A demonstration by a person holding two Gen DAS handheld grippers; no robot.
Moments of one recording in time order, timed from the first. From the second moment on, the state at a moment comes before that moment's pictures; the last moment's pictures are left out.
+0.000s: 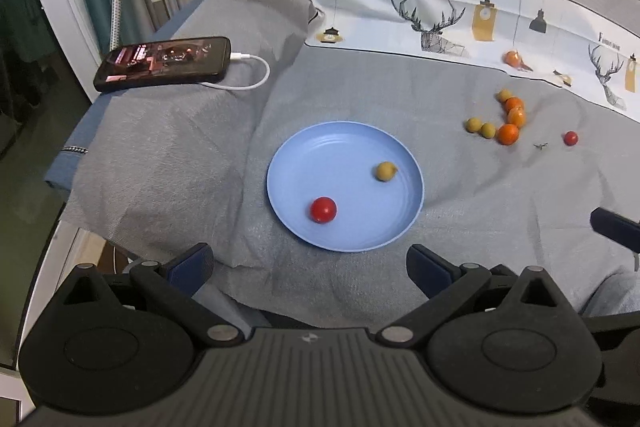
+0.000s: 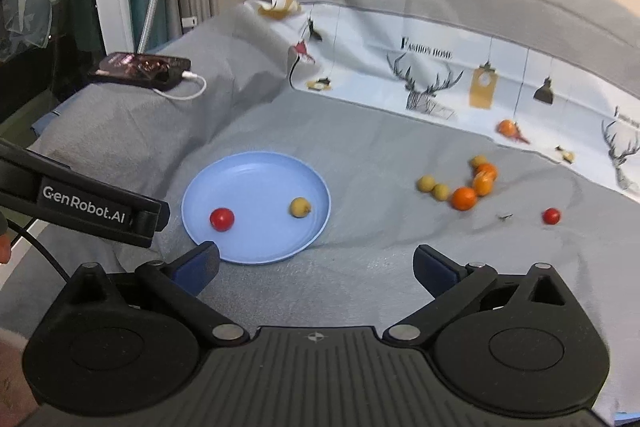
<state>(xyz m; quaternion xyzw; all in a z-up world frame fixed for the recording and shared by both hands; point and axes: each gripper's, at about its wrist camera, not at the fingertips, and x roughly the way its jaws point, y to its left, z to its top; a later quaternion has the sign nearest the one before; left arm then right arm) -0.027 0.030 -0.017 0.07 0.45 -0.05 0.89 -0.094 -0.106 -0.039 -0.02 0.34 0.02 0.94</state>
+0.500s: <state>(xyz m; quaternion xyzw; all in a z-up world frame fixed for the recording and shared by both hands) -0.076 0.053 0.005 0.04 0.42 -0.05 0.91 -0.145 -0.087 -0.014 -0.05 0.29 0.02 0.95</state>
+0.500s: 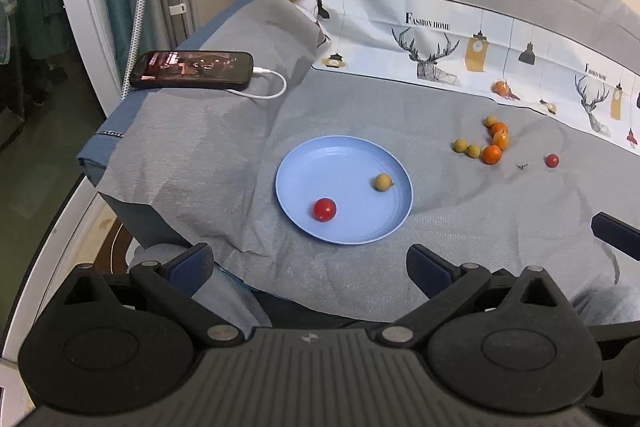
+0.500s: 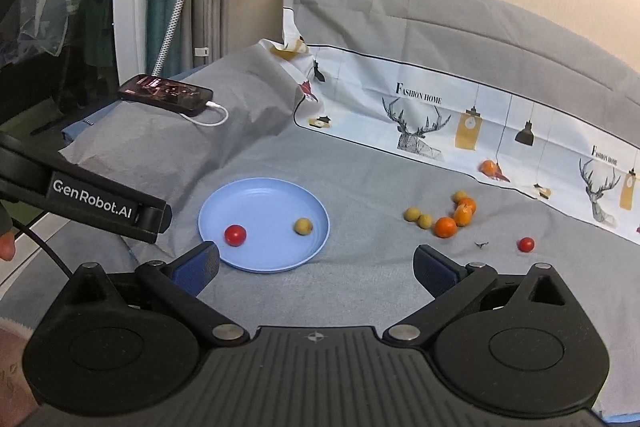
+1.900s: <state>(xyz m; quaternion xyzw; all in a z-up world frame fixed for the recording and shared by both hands) 0.092 -0.101 -0.059 0.17 0.48 -0.08 0.86 -0.032 -0.245 -0.110 0.07 0.34 -0.14 0.93</state>
